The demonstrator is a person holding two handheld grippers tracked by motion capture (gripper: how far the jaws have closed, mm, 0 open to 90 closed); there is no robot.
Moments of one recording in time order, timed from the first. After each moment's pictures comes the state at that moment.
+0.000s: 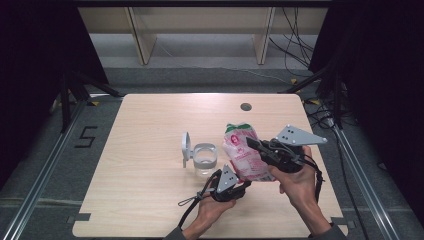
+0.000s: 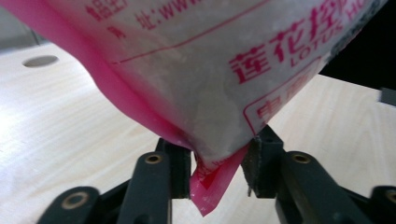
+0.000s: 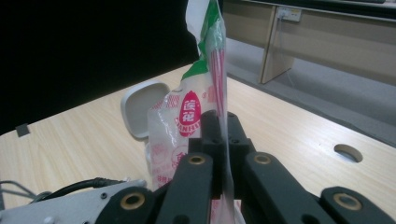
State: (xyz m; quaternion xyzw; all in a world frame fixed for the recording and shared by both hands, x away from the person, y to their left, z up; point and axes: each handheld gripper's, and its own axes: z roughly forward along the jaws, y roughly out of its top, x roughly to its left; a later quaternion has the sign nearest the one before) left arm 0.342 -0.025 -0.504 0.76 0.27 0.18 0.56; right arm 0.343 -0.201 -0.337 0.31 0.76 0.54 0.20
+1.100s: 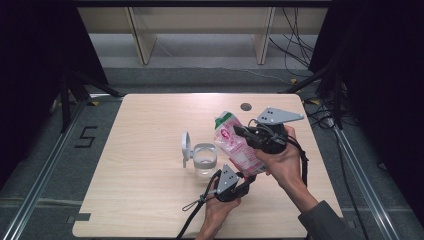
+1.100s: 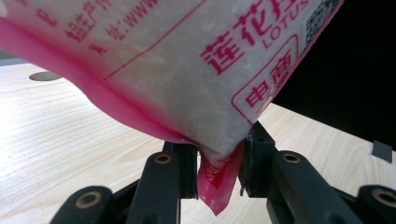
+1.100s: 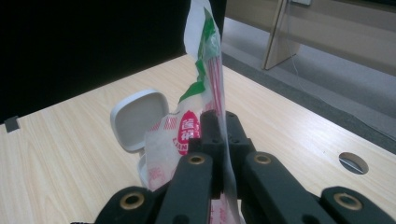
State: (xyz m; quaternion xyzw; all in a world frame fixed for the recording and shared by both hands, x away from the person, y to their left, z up) left arm 0.340 -0.035 -0.503 0.71 0.31 0.17 0.61; right arm 0.377 -0.168 -0.317 0.31 0.79 0.49 0.19
